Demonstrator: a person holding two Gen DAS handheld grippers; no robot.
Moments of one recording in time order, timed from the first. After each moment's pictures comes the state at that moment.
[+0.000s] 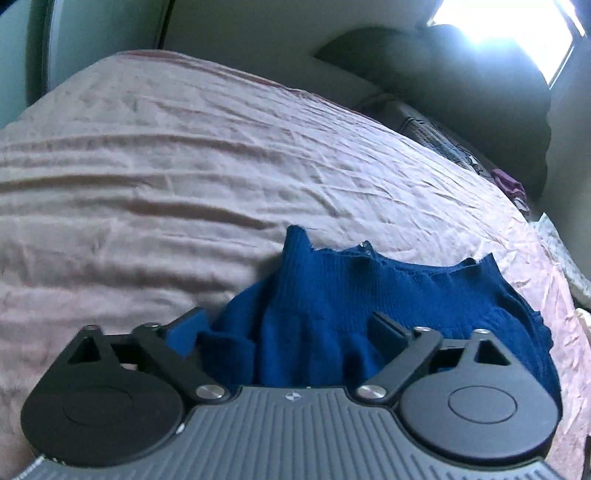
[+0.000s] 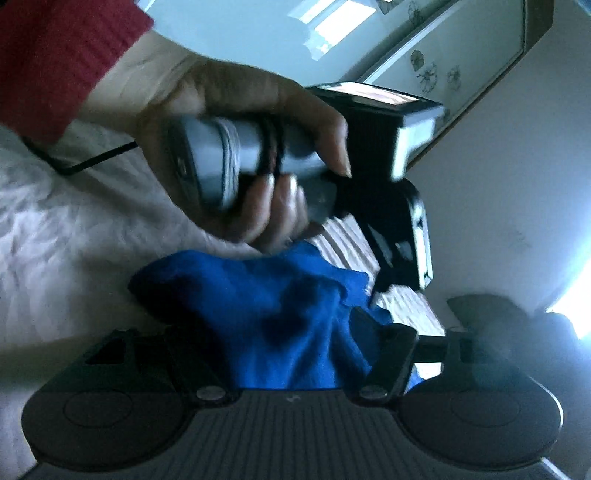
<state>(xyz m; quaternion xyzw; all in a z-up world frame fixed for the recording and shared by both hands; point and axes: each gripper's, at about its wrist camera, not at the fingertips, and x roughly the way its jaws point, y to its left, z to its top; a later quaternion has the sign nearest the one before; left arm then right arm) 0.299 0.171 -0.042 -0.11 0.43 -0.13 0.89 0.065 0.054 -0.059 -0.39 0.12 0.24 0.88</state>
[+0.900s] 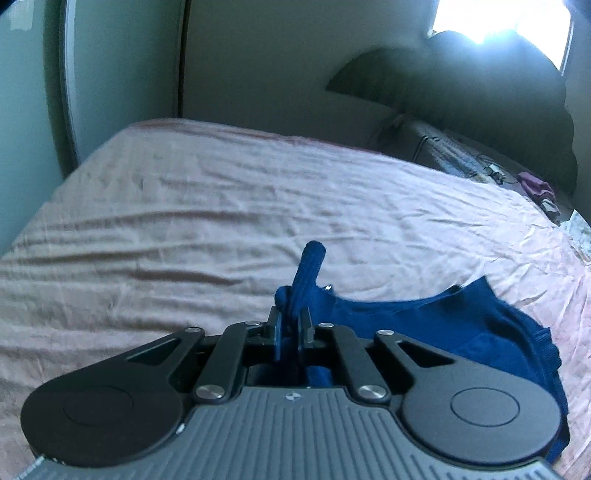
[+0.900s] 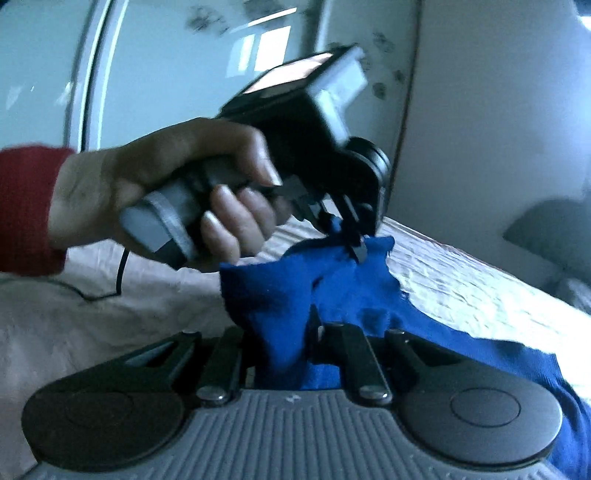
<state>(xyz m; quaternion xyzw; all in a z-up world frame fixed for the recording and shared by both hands) 0.274 0.101 0.031 -0.04 0.38 -0.06 0.92 0.080 -0.058 -0.003 -0.10 0.16 0.32 0.93</state>
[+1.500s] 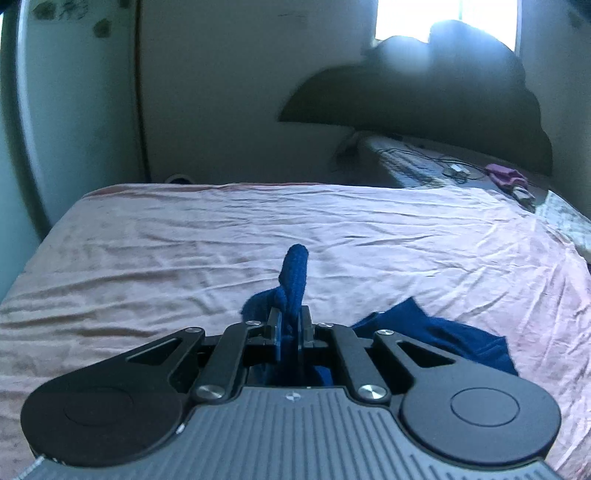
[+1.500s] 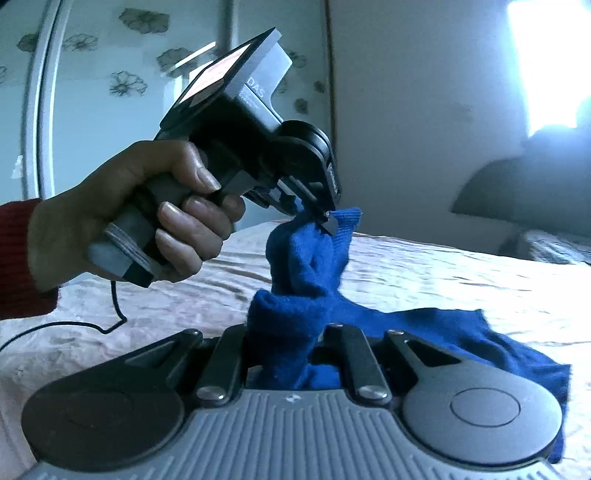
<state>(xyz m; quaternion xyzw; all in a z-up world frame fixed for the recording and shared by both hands) 0.255 -0.012 0.070 0.02 0.33 -0.09 0.94 0.064 -0.154 0.009 0.00 0.15 0.25 0.96</state>
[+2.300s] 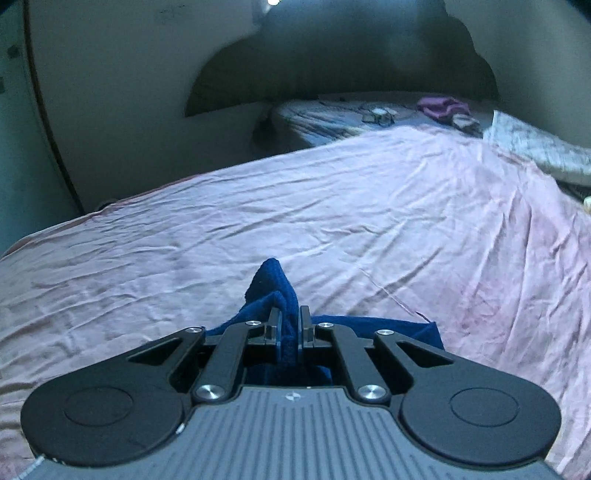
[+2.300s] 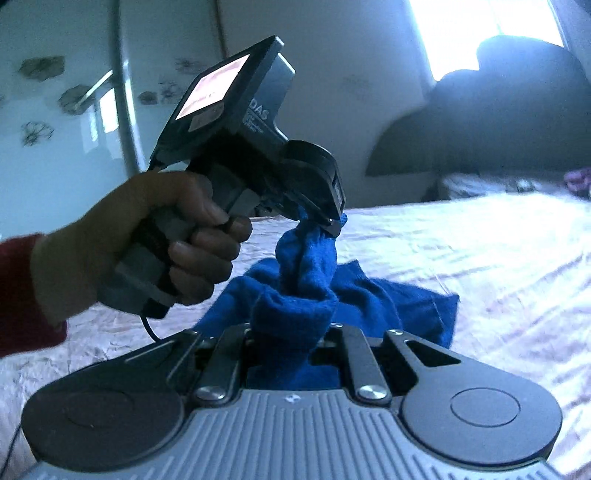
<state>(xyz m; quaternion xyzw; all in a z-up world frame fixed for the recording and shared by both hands) 0.275 -0.192 0.019 0.13 0.35 -0.17 0.91 0.070 -0.268 -0.013 0.12 0.20 0.15 0.96</state>
